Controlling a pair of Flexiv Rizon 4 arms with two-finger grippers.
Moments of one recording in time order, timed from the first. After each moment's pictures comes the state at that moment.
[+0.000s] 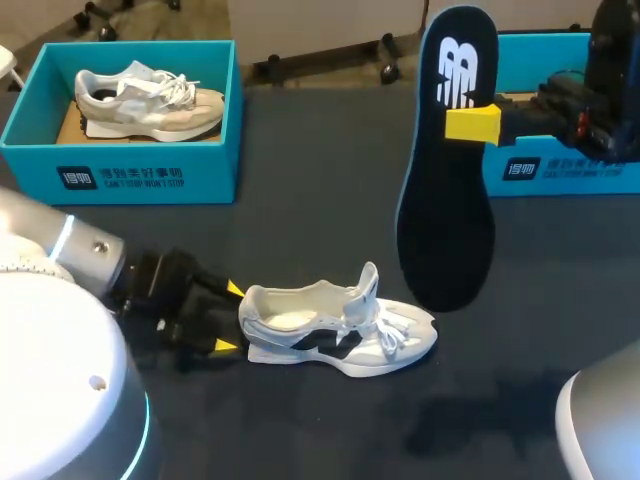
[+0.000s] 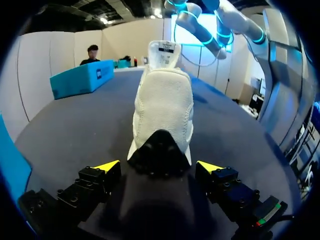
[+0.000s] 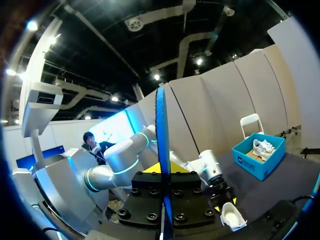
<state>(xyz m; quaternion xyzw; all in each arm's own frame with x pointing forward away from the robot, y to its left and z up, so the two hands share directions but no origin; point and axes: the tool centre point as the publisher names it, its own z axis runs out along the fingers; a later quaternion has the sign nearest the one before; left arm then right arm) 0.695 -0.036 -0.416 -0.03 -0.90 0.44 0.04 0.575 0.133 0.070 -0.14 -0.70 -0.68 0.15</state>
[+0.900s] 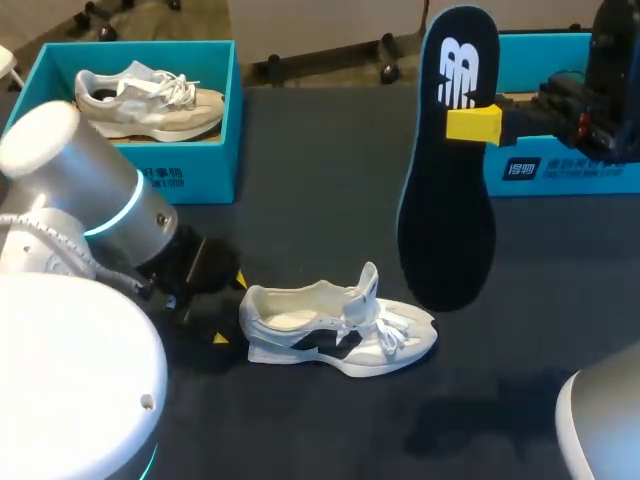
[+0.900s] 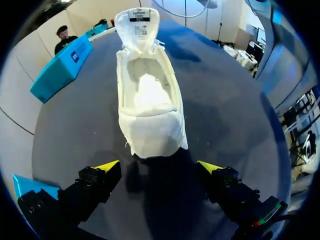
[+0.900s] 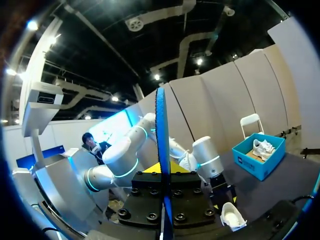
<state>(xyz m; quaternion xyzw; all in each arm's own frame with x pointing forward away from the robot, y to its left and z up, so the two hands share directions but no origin) 0.699 -0.030 -0.385 -0.13 -0.97 0.21 -0.02 0.574 0.132 0.070 -0.14 -0.70 -0.68 0.15</state>
